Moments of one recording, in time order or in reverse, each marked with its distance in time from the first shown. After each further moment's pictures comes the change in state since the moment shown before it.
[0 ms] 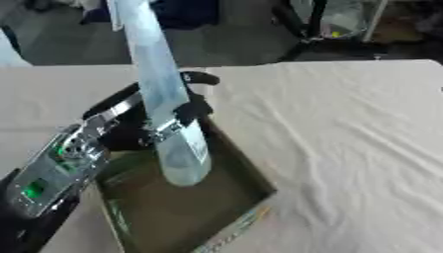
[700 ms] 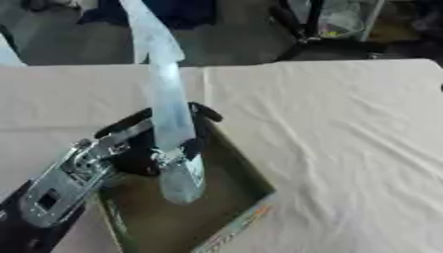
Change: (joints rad) left arm 0.027 -0.017 -0.020 0.074 -0.090 -0.112 -0.073; right arm -0.005 0.000 0.000 0.000 0.000 0.000 0.000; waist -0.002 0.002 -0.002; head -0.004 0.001
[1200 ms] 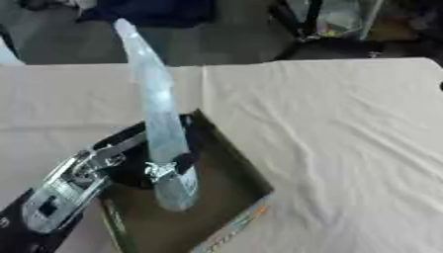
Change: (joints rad) left arm 0.035 0.000 -0.006 0.073 0.005 -0.106 -0.025; right arm 0.000 0.000 0.000 0.000 0.000 0.000 0.000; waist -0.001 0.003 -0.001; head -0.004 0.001
